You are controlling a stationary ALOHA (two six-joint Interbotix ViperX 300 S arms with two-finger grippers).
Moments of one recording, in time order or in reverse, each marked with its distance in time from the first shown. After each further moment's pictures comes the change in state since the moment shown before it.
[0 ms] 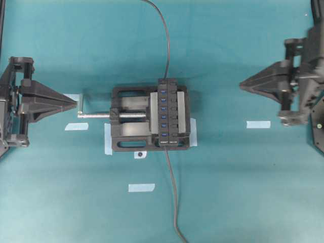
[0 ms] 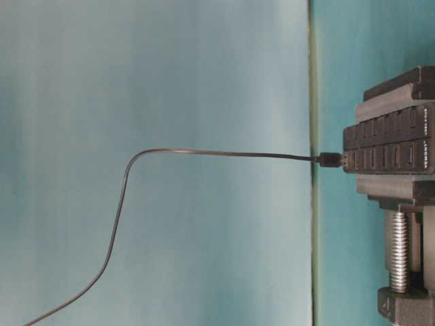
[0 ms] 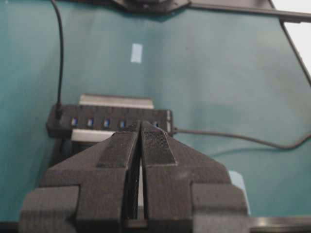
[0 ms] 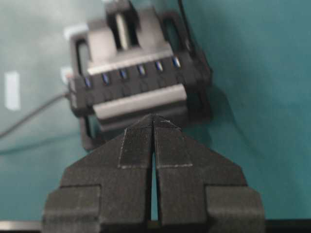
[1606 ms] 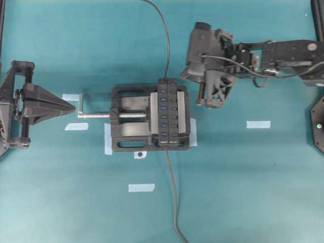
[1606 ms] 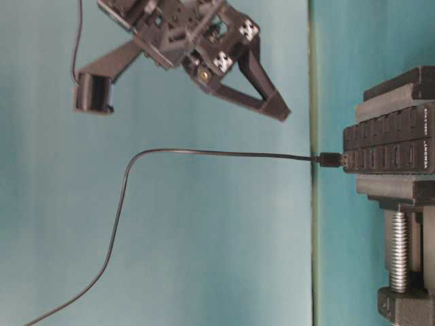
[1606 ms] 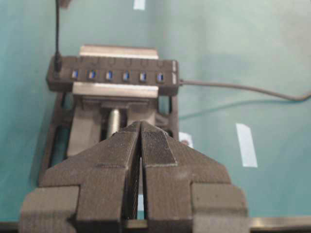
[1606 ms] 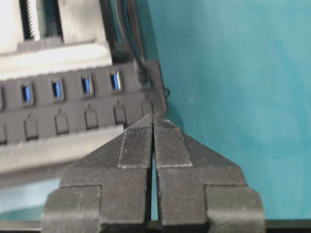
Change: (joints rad) left arm 0.002 0.002 -0.003 0.003 0.138 0.021; right arm -0.067 0.641 -0.362 -0.146 0.000 -0.086
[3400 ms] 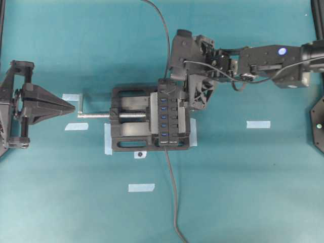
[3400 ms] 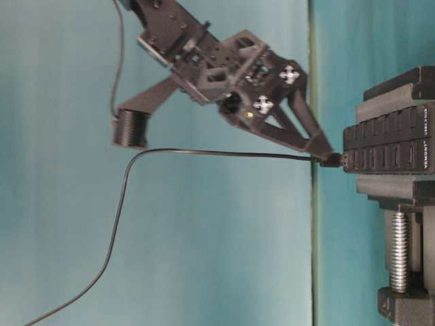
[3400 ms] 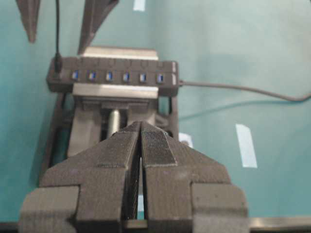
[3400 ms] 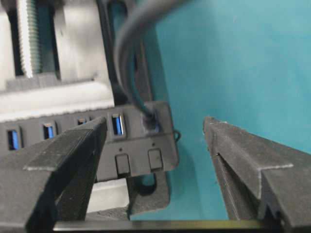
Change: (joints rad) left arm 0.000 -0.005 0.002 0.002 0.002 -0.003; right arm -0.002 0.147 -0.043 0.000 -0.133 0.000
